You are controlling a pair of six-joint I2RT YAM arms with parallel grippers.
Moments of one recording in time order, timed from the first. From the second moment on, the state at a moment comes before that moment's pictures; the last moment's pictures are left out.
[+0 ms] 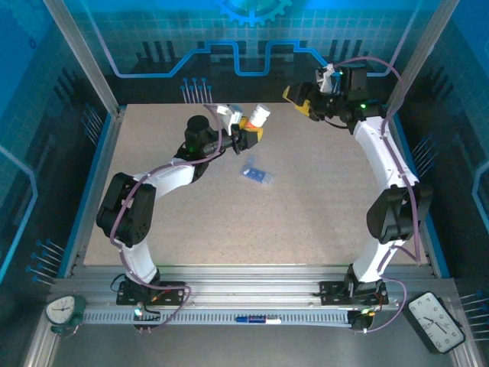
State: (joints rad) left arm -0.37 1.81 1.16 0.69 0.68 -0.27; right arm 0.13 1.78 1.80 -0.52 -0.72 0.66
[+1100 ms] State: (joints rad) left arm -0.37 1.83 1.20 0.76 0.78 -0.41; right arm 0.28 1.87 2.04 -0.75 -0.74 0.32
